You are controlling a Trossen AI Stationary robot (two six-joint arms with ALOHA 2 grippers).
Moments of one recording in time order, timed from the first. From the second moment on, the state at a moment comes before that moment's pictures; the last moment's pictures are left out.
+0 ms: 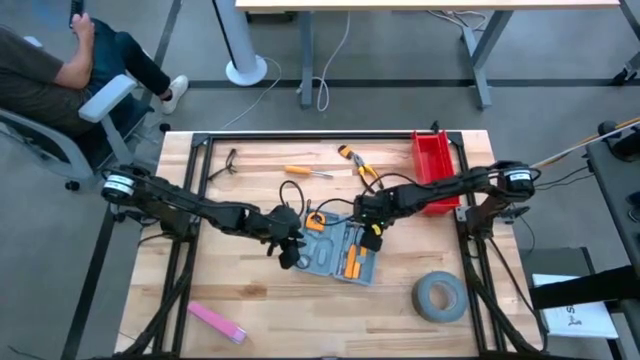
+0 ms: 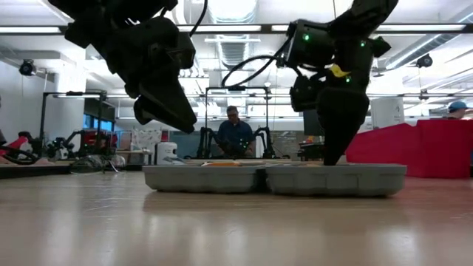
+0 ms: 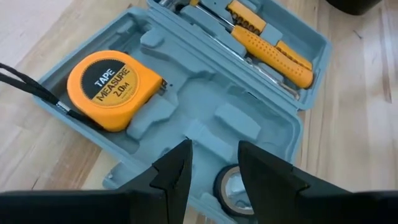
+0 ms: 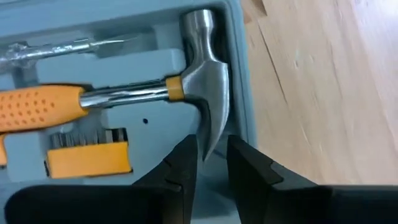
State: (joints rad) left arm -0.16 1.48 0.76 -0.06 -0.11 -0.54; right arm -0.05 1.65 0.93 -0.53 -0.01 0.32
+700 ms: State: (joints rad) left arm -0.16 1.48 0.76 -0.07 -0.09 -0.54; right arm -0.09 1.74 0.99 -0.52 -0.02 0.23
